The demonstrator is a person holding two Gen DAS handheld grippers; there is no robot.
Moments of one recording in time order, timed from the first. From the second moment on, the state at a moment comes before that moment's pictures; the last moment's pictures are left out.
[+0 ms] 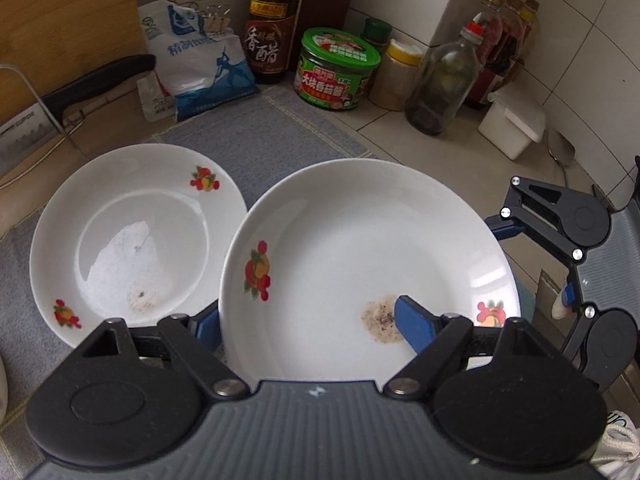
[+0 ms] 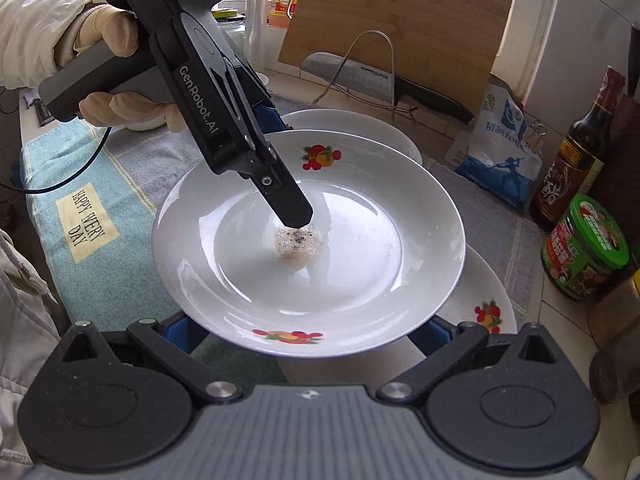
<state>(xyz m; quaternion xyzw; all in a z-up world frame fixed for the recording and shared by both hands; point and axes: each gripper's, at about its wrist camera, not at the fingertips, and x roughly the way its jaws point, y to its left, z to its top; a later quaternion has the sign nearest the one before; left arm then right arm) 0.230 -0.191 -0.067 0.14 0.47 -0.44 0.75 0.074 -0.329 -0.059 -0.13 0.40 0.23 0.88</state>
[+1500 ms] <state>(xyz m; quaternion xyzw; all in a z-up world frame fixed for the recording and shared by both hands) 0.233 -0.270 -0.091 0.20 0.47 -0.48 0.72 0.064 -0.375 -0.074 -0.10 0.45 0.15 0.88</state>
